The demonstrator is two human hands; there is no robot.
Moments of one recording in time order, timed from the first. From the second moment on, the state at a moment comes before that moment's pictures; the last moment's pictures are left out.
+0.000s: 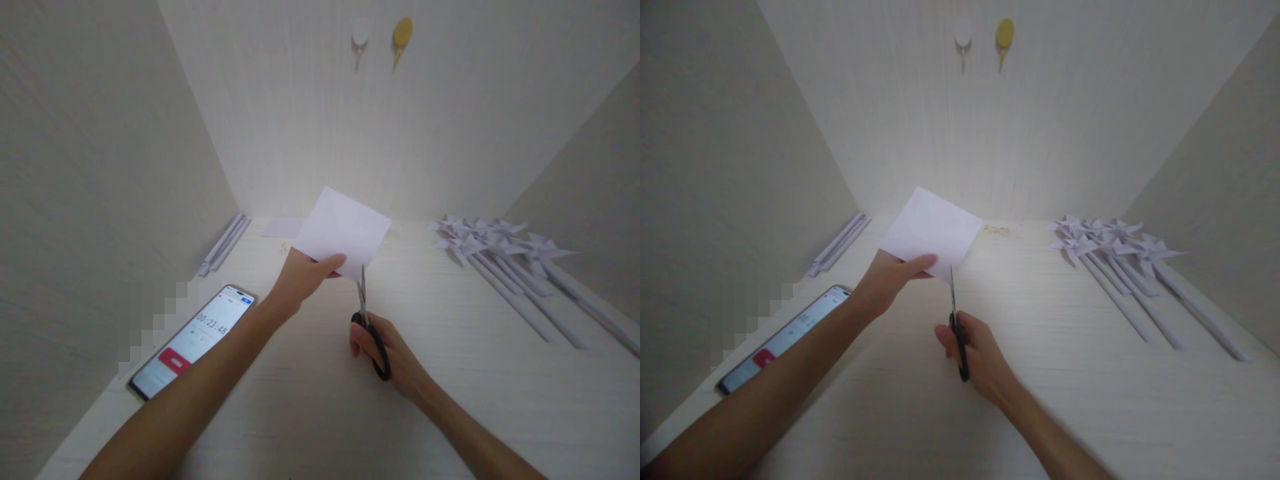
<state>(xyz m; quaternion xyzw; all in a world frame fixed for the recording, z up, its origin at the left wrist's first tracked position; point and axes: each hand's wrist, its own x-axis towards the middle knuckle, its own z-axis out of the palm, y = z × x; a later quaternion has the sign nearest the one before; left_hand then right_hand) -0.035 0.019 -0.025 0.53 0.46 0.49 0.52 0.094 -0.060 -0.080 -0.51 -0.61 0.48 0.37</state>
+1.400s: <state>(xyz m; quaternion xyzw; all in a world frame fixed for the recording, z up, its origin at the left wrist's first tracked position) -0.037 0.017 -0.024 0.60 0.46 0.44 0.49 0.096 -0.058 -0.089 -0.55 -0.64 0.42 0.34</state>
